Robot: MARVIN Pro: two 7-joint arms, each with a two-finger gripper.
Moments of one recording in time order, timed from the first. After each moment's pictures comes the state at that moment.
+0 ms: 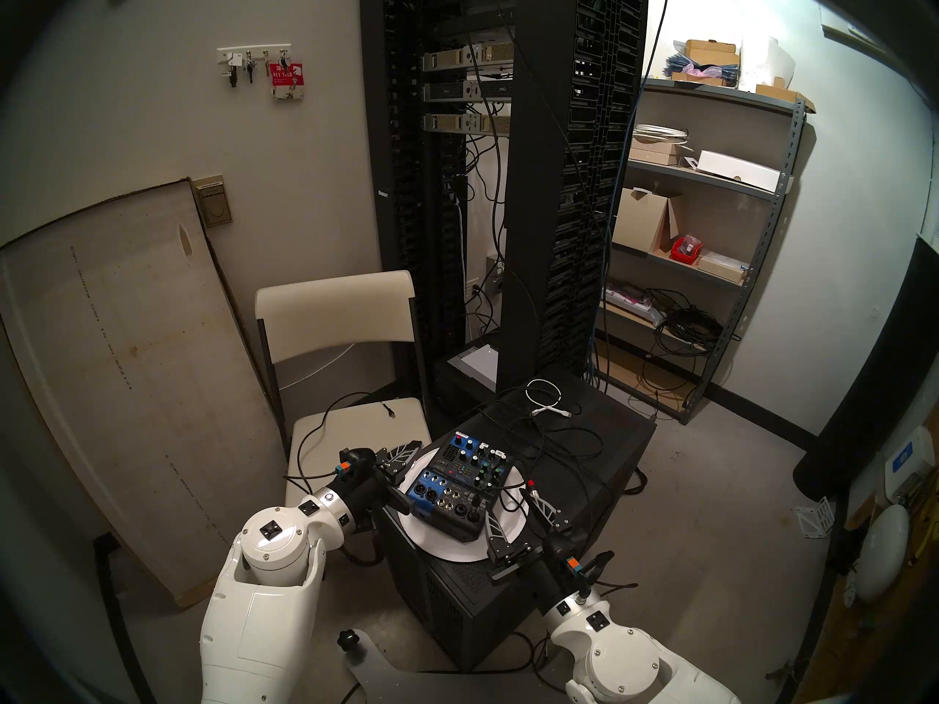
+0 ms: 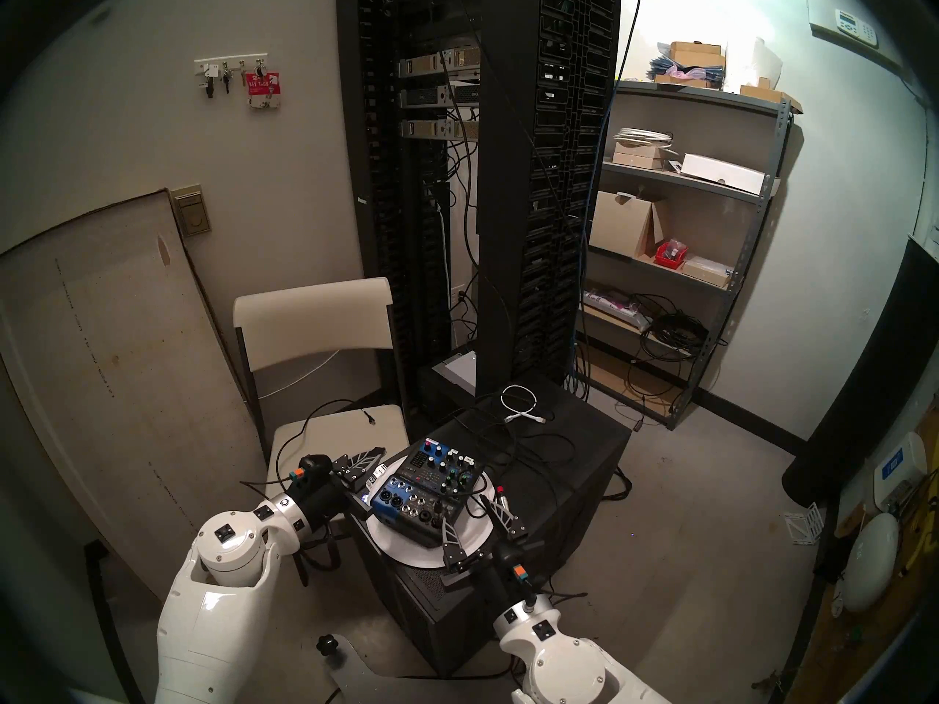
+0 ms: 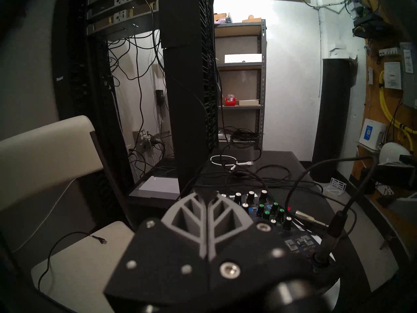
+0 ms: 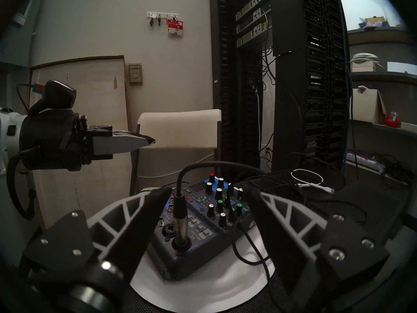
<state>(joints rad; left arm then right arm) 1.78 -1.51 -1.69 -1.68 0.02 -0.03 -0.71 -1.99 -1.16 1.08 -1.80 0.15 -0.29 -0.17</state>
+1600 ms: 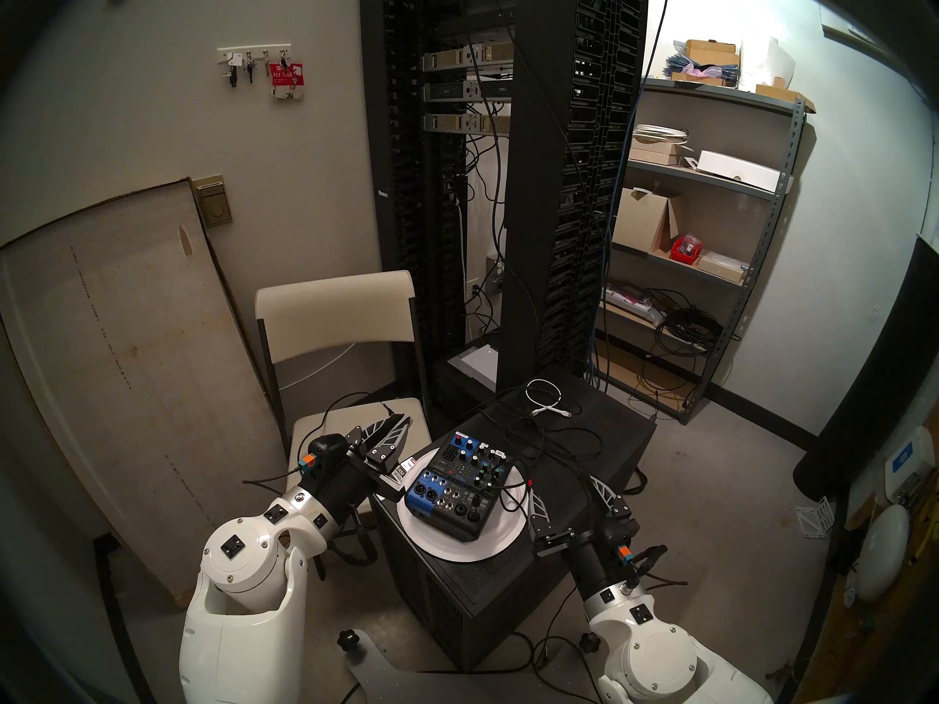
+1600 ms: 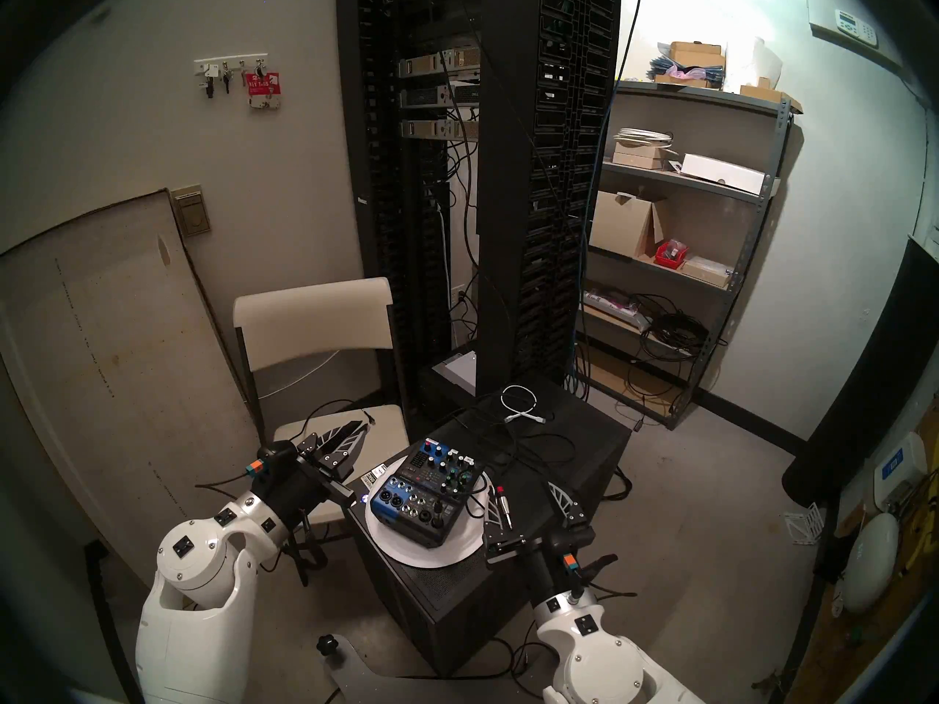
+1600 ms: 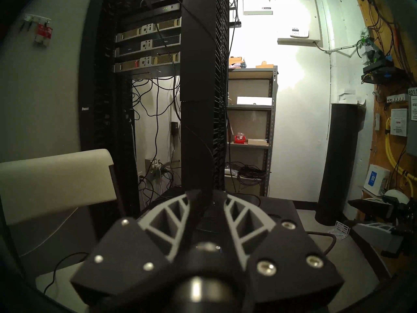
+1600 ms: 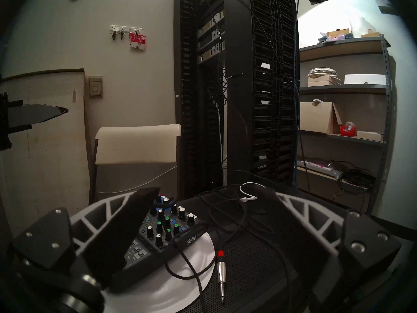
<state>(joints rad) 1.92 -1.59 -1.74 -1.94 -0.09 0.01 -0.71 -2.06 -1.13 1.18 -1.91 0.15 -0.30 -0.28</state>
